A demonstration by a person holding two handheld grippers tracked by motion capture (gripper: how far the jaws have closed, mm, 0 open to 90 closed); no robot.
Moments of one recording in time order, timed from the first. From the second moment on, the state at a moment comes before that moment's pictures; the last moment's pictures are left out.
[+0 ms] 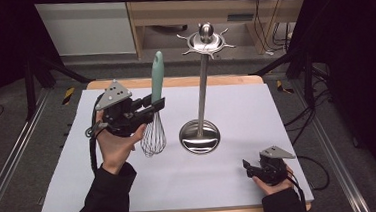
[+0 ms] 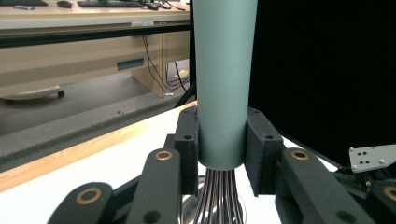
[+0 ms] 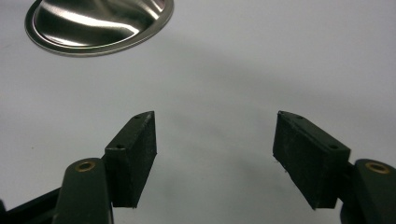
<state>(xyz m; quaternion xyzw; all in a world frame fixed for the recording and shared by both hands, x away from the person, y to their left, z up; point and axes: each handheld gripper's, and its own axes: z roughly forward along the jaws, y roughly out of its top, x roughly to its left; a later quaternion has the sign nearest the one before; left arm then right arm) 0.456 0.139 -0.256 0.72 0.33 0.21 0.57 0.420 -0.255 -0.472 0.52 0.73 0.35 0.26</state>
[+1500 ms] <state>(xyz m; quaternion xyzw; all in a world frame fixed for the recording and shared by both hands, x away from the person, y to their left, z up) 0.476 0.102 -0.252 0.74 0.31 0.21 0.55 0.421 -0.255 -0.472 0.52 0.74 0.35 0.26</state>
